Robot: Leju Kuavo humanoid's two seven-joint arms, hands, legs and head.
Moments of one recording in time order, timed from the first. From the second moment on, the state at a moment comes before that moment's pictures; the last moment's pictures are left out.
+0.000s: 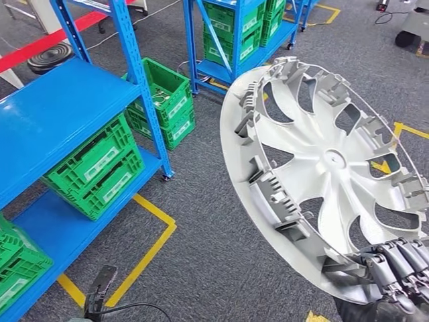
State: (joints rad) left arm -0.19 -0.17 0.87 -0.24 -0.98 0.17 -0.38; right arm 0.38 0.10 0.25 -2.25 1.57 -0.69 -0.33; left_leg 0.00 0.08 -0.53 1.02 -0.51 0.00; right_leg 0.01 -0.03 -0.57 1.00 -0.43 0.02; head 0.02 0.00
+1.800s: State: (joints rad) left arm -0.14 -0.16 0.71 -0.23 -1.09 0.24 -0.25; right arm 0.56 0.18 0.17 -2.36 1.57 -0.69 -0.33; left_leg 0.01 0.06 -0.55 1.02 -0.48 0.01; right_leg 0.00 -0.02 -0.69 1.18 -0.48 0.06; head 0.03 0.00
